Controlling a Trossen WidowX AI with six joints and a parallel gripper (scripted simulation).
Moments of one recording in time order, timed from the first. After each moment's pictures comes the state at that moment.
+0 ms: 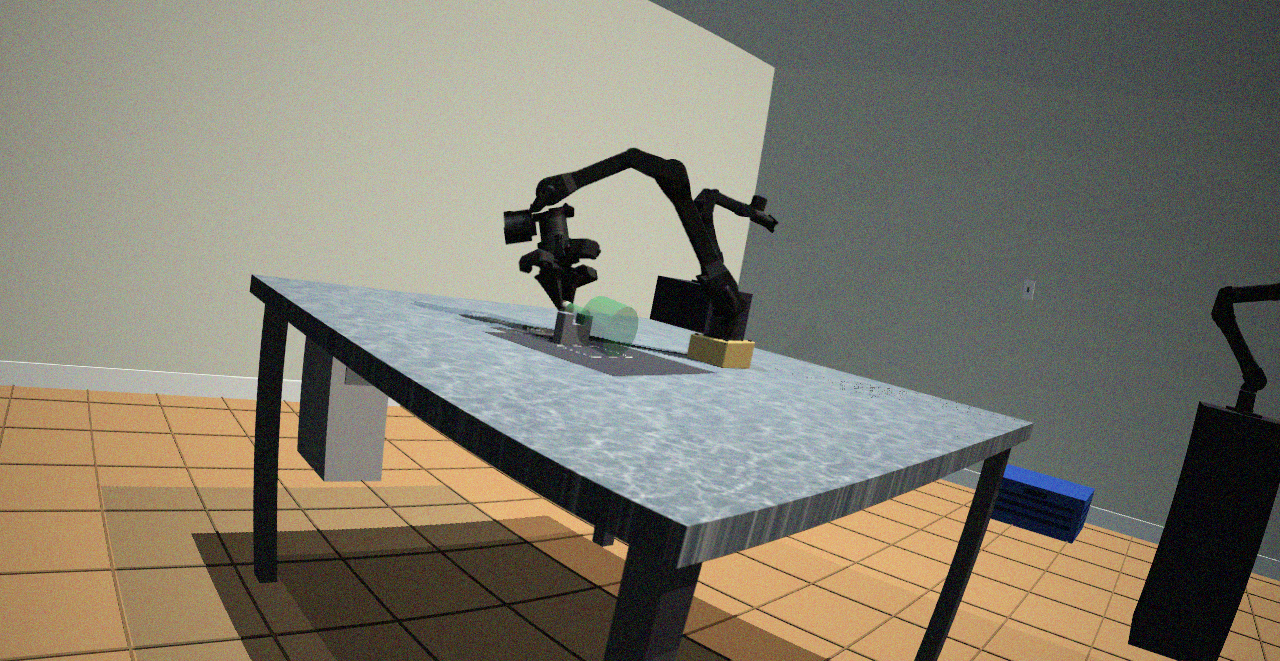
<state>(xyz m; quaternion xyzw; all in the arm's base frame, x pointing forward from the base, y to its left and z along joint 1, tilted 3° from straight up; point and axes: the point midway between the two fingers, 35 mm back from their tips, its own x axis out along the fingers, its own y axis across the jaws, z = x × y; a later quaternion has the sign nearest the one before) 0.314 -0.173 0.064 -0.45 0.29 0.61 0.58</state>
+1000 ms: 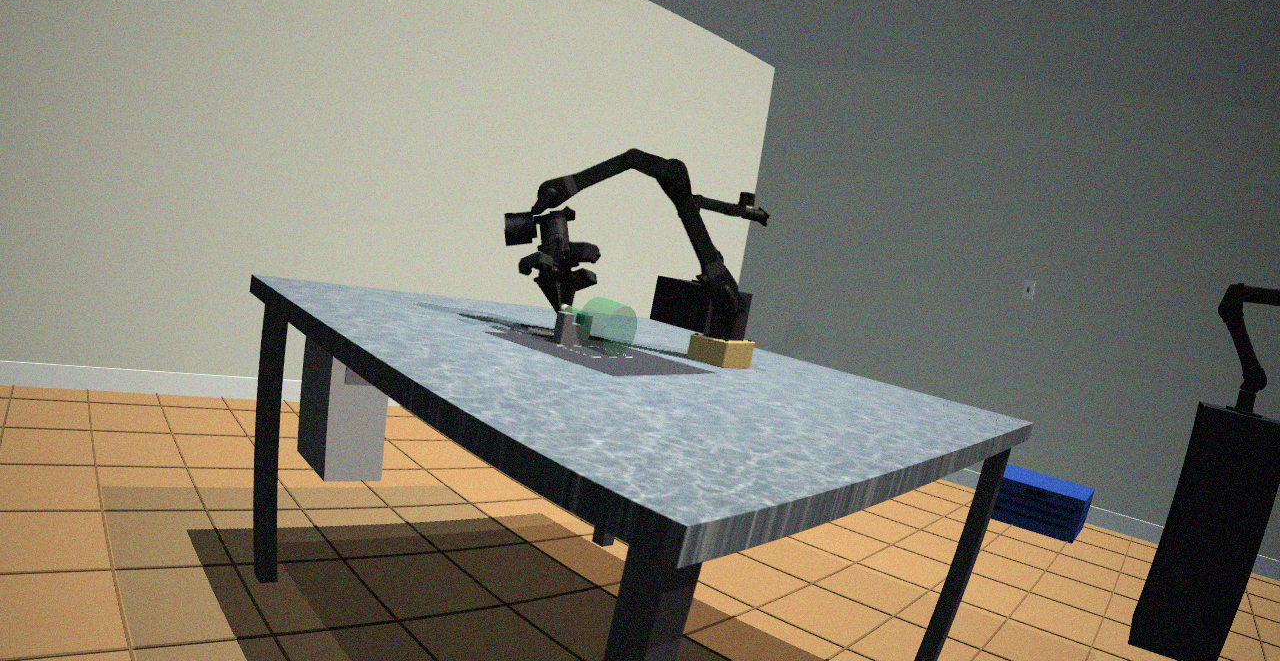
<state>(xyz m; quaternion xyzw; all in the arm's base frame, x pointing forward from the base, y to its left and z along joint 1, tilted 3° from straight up) 0.314 -0.176 0.057 -0.46 0.30 0.60 0.58</state>
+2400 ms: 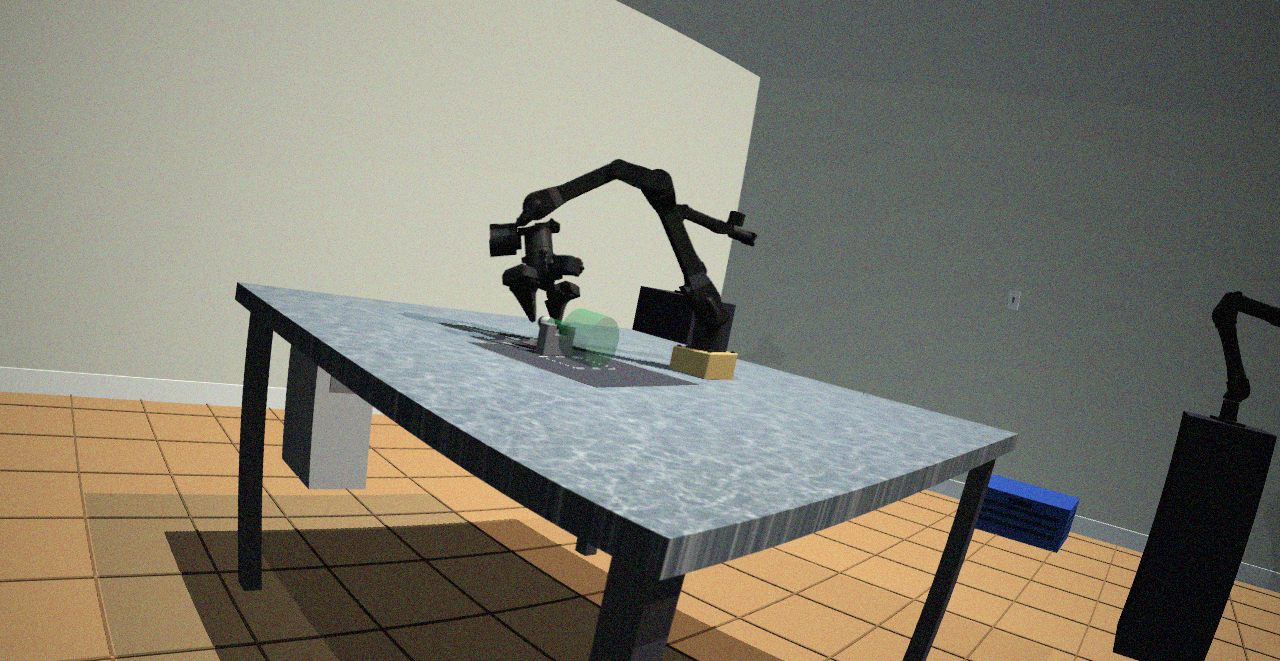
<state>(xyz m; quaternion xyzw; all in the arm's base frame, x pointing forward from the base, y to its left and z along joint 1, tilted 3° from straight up) 0.313 -0.176 0.055 -0.47 0.30 0.59 0.58</state>
